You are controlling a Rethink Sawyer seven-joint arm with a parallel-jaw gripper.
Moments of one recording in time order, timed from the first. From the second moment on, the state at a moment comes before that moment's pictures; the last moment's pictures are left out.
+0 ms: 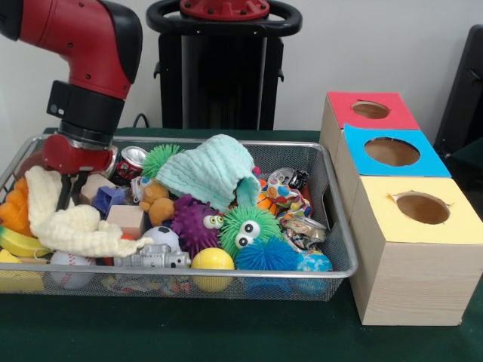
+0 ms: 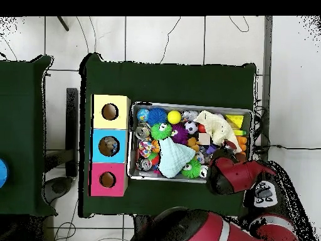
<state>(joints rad) -0.43 -0.36 -0.23 1.52 -0.85 -0.18 1.10</state>
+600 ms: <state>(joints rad) -0.81 -0.47 0.17 1.64 -0.86 -0.05 1.10</state>
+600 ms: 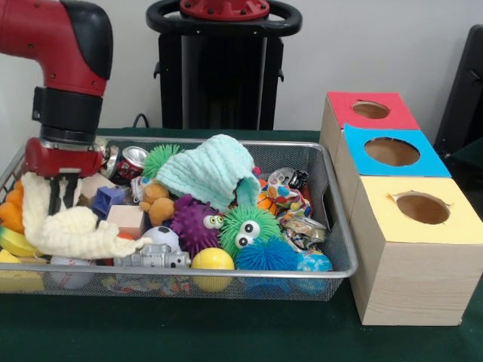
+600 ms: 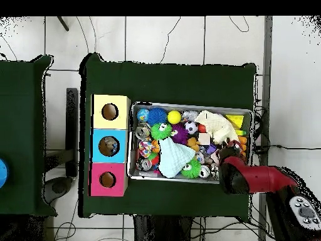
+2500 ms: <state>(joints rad) -1.57 -0.24 1.22 2.11 -0.54 0.61 1.04</state>
